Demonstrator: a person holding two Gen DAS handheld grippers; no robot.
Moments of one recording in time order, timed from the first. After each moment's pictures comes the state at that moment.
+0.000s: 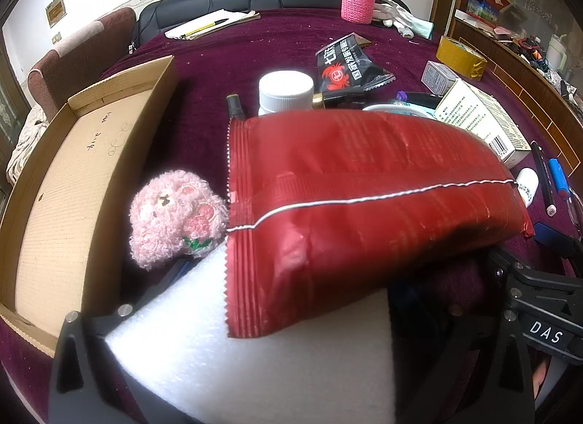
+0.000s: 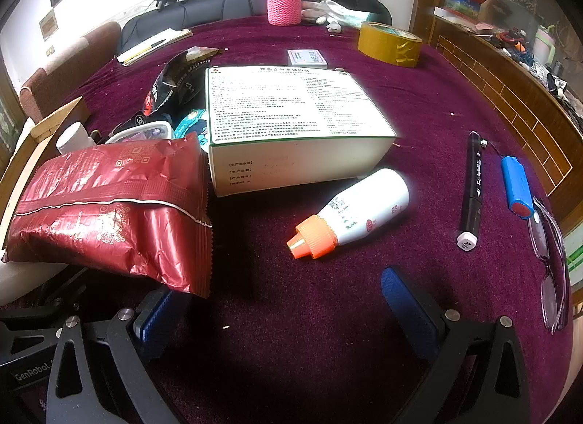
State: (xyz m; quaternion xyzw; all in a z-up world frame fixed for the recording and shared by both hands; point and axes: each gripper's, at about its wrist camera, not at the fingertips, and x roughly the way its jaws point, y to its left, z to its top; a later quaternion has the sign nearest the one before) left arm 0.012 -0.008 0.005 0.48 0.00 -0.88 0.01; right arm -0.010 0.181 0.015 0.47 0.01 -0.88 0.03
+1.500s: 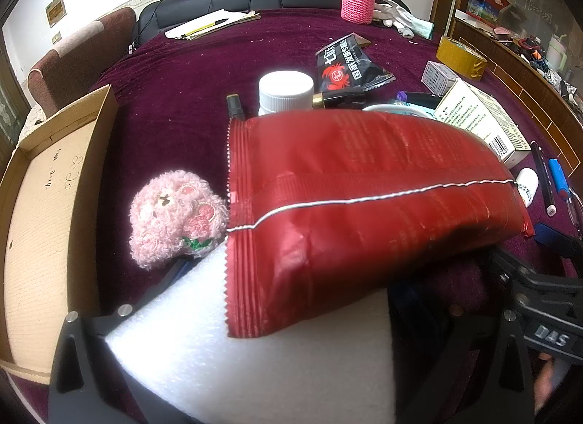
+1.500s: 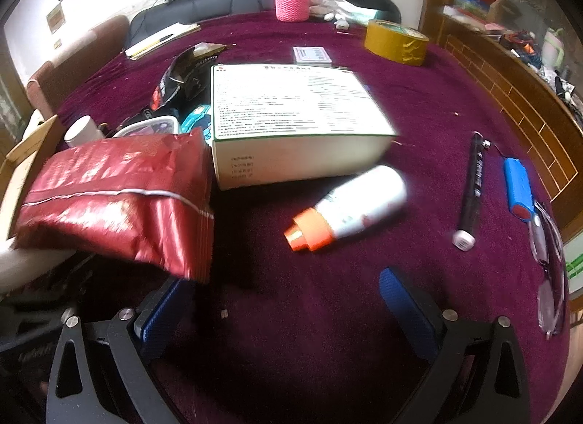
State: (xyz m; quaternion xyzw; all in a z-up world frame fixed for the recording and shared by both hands) left arm 0.012 -0.008 0.005 0.48 0.00 -0.88 0.01; right arm -0.007 0.190 0.022 0.48 0.01 -0.87 0.05
